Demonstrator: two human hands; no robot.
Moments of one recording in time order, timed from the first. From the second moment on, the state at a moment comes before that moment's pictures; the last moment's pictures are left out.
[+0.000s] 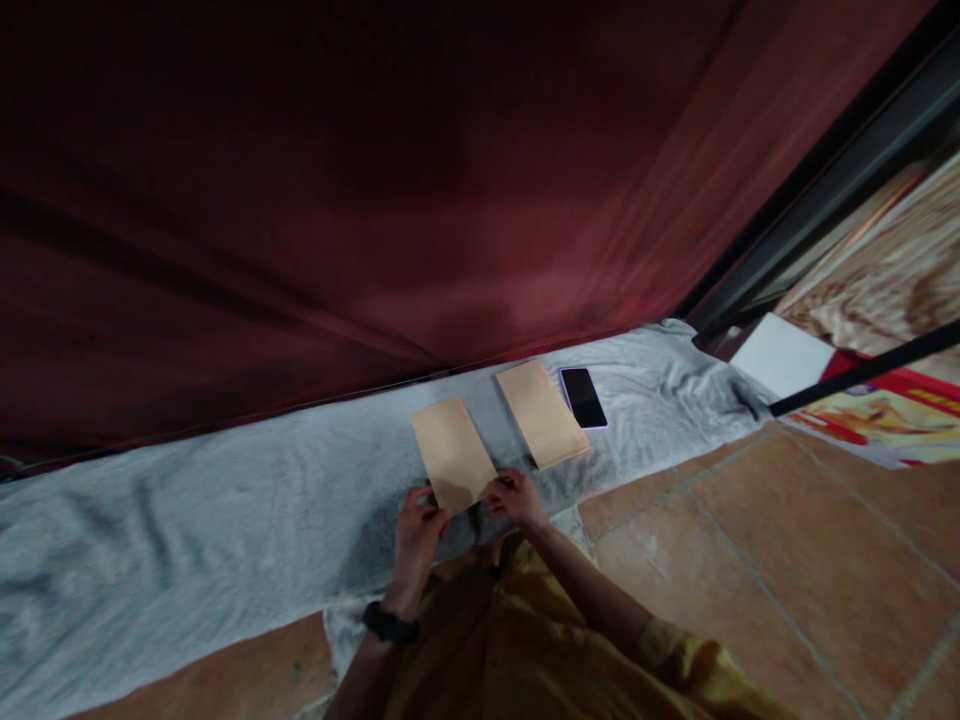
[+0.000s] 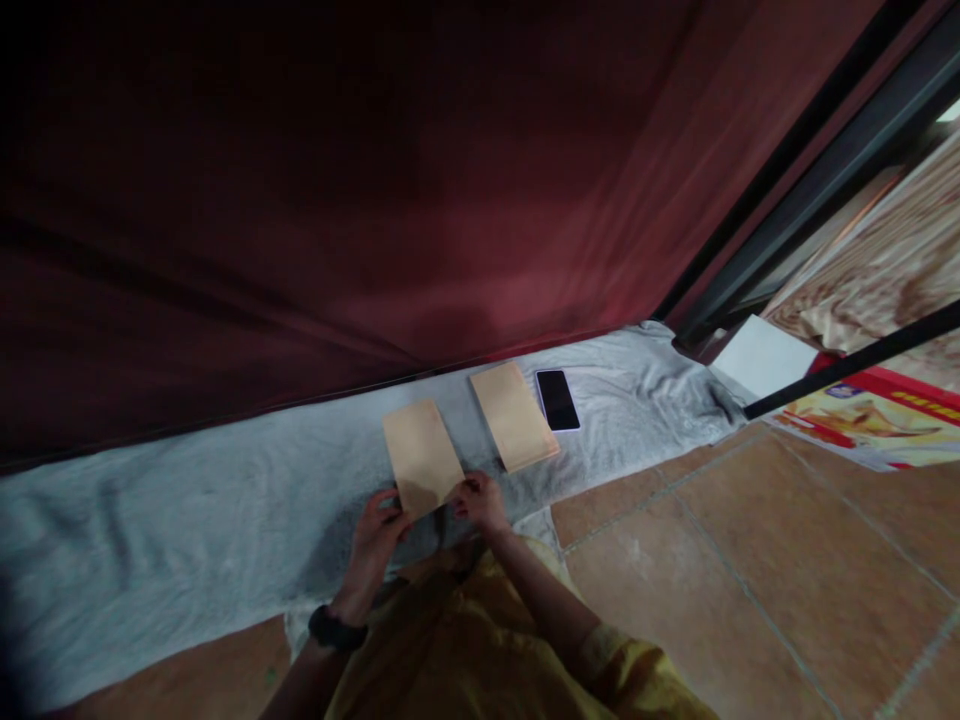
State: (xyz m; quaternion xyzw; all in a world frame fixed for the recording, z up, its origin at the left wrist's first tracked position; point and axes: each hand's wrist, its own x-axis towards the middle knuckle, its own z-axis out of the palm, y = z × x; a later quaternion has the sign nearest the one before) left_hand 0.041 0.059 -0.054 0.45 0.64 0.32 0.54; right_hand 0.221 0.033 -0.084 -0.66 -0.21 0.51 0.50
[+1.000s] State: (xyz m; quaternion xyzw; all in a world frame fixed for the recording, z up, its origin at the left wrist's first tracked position) left_hand 0.045 0.000 -0.092 0.87 0.48 0.14 0.07; right_hand 0.221 -0.013 -0.077 -0.53 -0.83 0.09 0.16
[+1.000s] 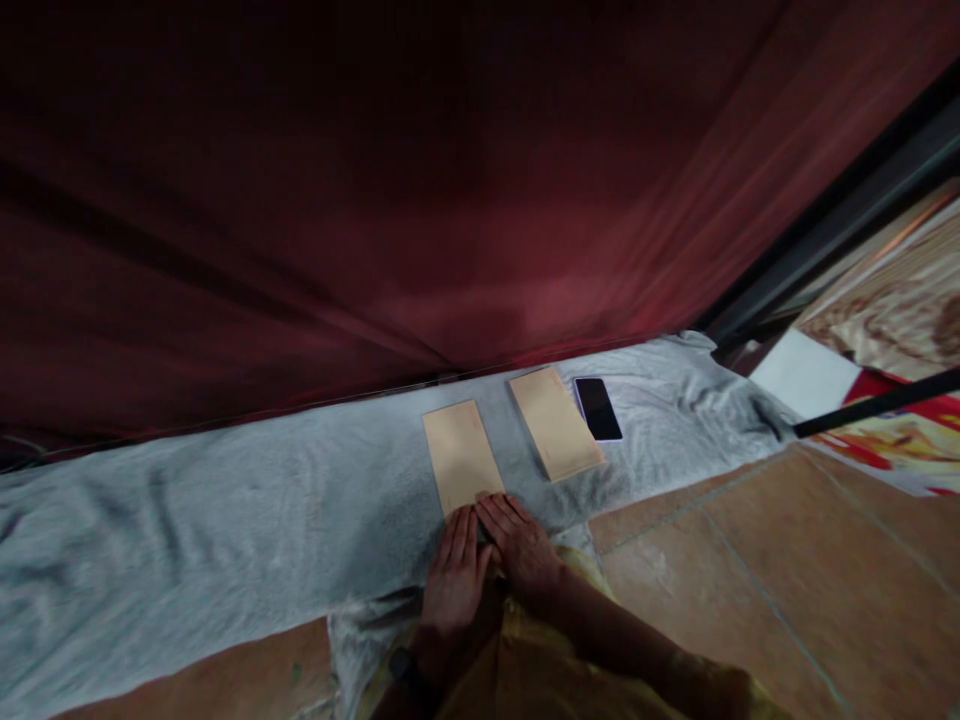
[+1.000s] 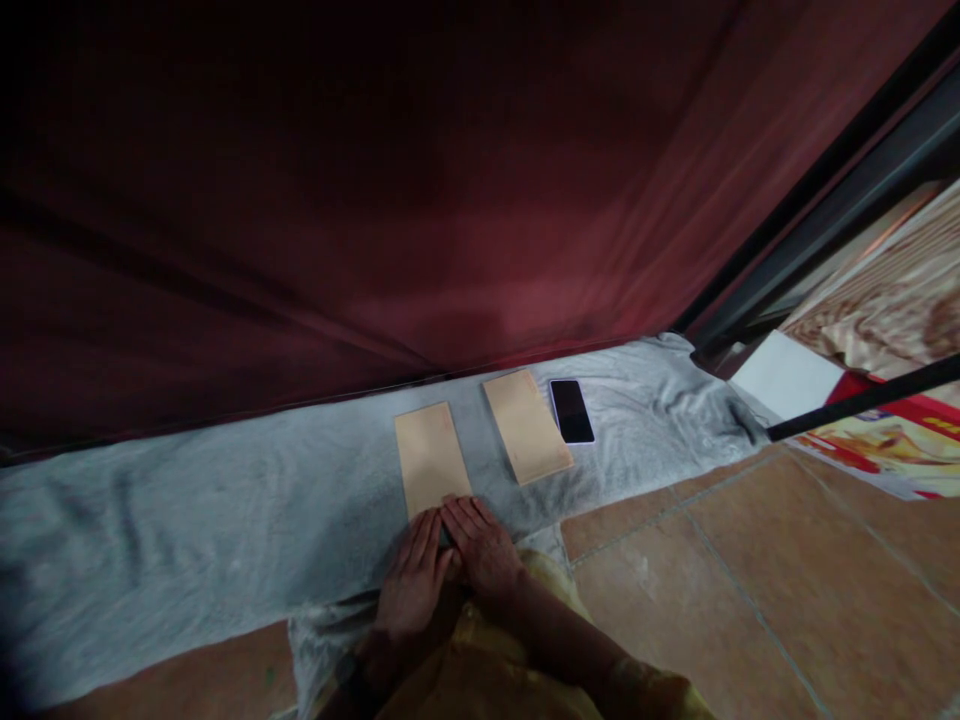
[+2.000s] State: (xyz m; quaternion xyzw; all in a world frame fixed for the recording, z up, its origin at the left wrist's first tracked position) left_hand 0.051 0.006 -0.080 0.89 0.46 0.07 -0.03; right_hand 0.232 0.137 -0.079 -0.60 -0.78 0.06 0.16
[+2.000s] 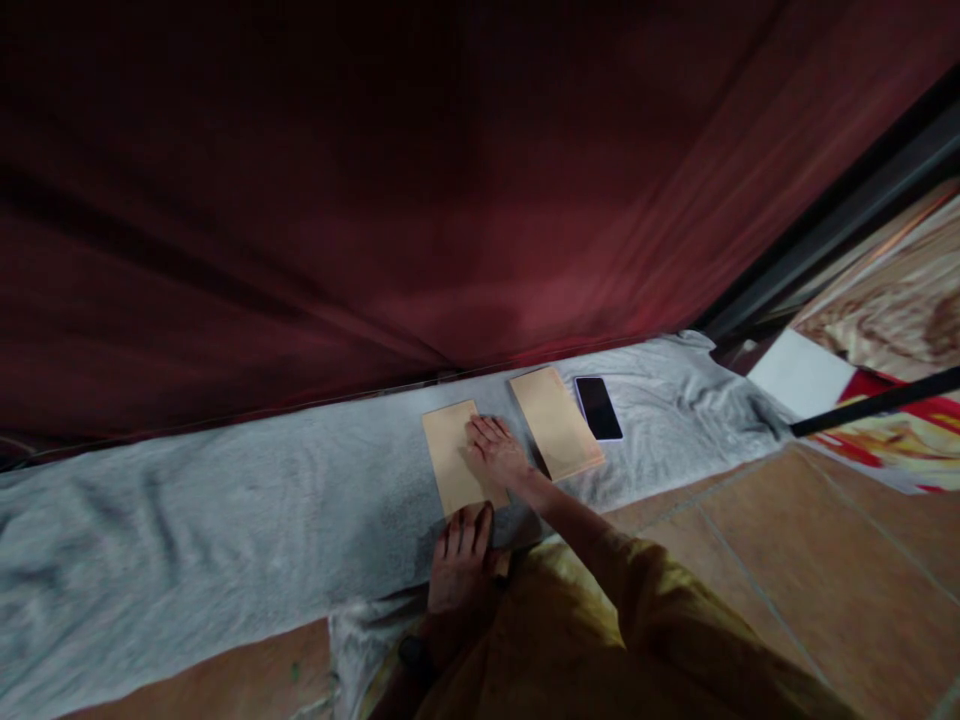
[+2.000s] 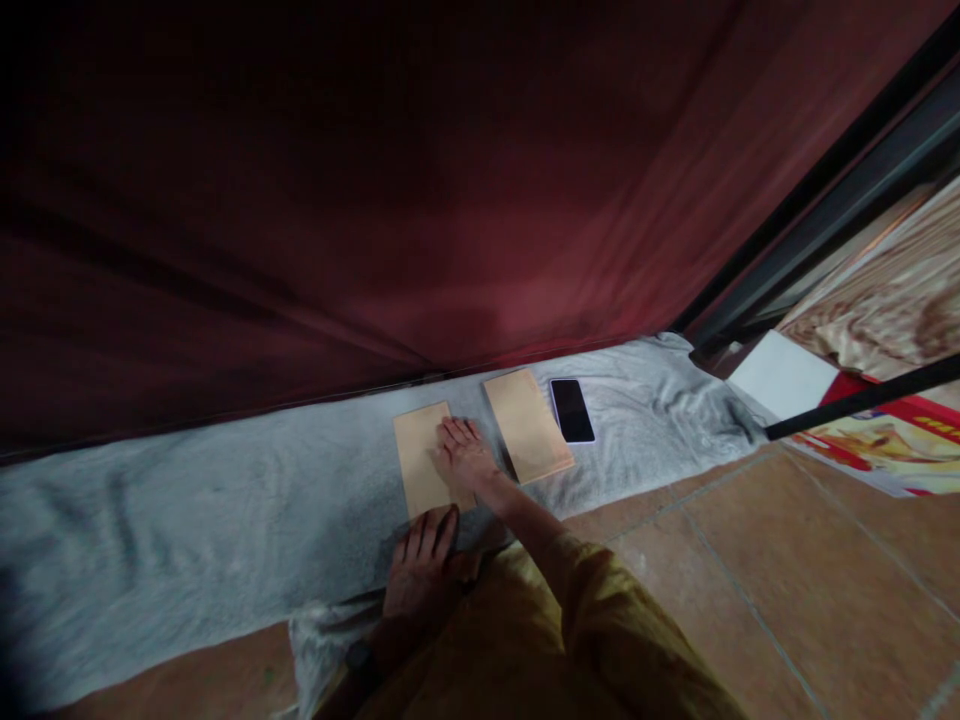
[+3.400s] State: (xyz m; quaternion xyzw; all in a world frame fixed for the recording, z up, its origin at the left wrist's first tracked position) left_hand 0.041 0.002 -0.101 0.89 0.44 0.11 -0.02; right_hand 0.226 -0.022 -0.076 -0.56 -0.80 0.12 0.19
